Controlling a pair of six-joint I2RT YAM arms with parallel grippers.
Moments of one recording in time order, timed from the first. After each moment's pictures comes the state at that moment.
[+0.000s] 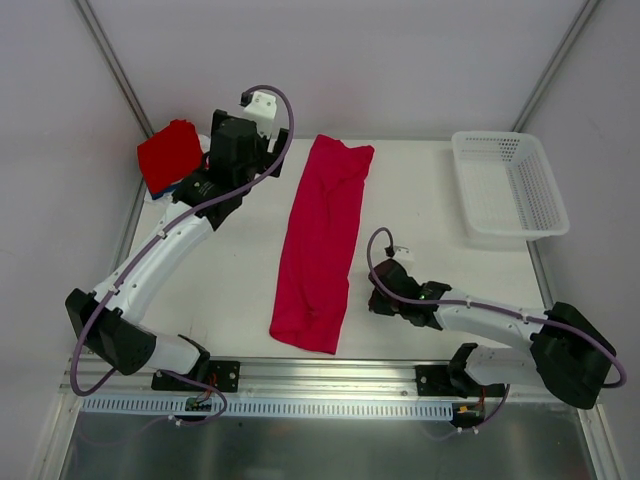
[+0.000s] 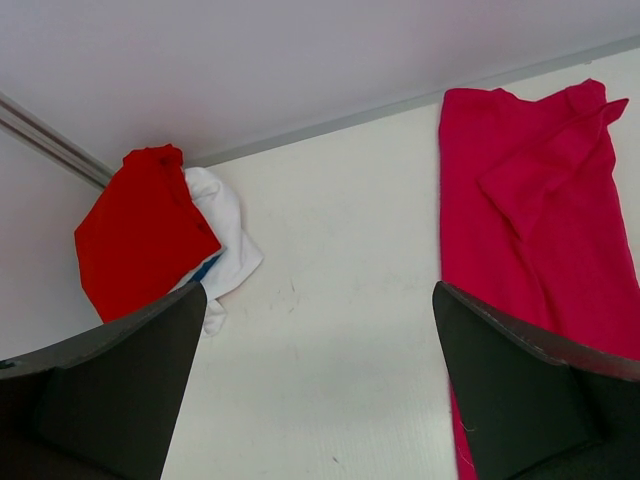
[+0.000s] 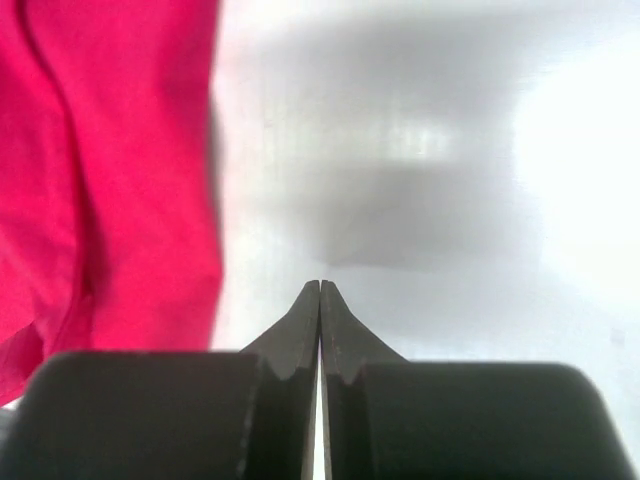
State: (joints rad) left arm -0.53 1.39 1.47 -0.39 -0.48 0.14; right arm 0.93 1.22 0.51 -0.26 0.27 0.93
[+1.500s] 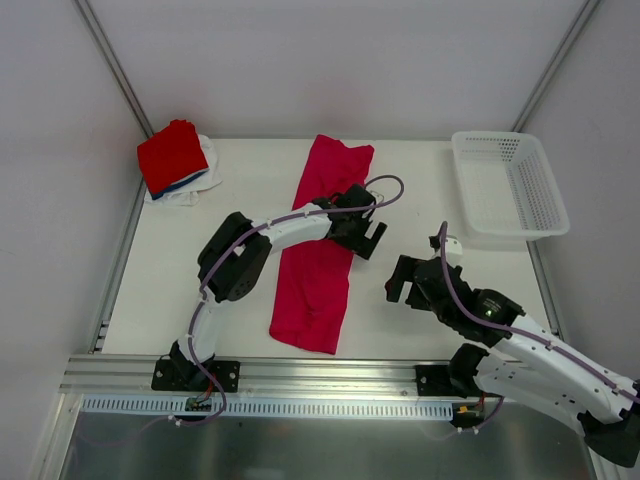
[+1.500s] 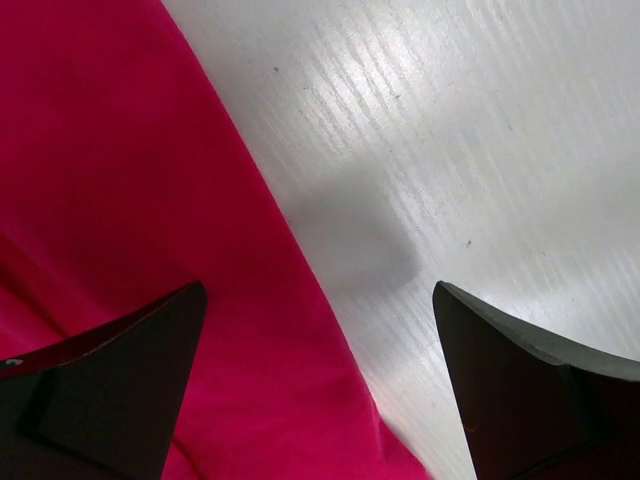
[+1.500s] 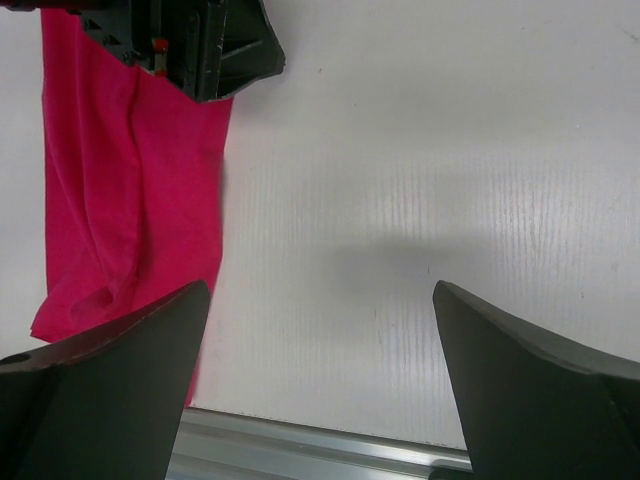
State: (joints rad) left arm -0.82 2.16 1.64 -0.50 0.02 -0.23; right arm 0.90 0.70 0.66 -0.77 0.46 0.84
